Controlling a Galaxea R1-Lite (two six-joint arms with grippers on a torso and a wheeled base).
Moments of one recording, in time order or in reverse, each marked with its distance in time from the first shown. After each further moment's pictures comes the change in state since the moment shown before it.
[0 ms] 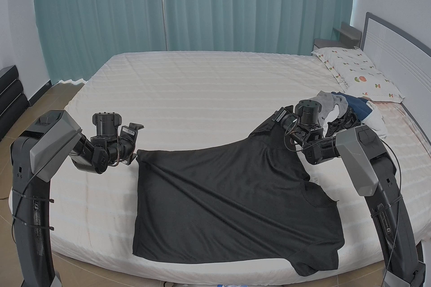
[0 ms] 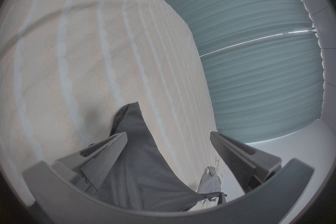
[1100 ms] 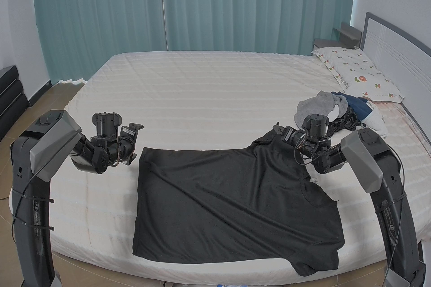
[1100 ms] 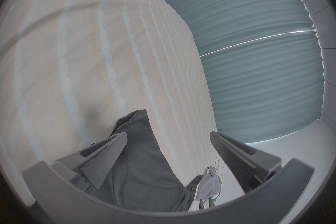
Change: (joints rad) left arm 0.000 0.000 0.000 0.000 0.001 0.000; right arm -0.064 -0.002 0.173 -0.025 0.077 -0.171
